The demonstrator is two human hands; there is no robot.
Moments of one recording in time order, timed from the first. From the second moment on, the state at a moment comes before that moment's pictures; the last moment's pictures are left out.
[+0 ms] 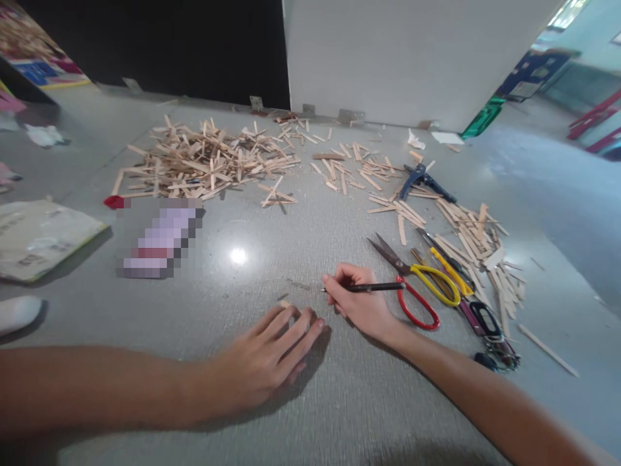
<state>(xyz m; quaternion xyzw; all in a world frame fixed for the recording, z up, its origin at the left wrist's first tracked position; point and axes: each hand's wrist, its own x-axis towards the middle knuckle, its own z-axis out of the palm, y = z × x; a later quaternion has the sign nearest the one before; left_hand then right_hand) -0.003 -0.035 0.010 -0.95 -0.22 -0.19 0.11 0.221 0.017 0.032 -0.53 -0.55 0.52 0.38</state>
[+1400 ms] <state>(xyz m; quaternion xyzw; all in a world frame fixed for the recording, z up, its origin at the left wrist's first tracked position) -0.013 0.006 -0.007 -0.90 -0.34 -0.26 -0.05 0.224 0.024 0.032 -0.53 -0.48 0.56 0.42</state>
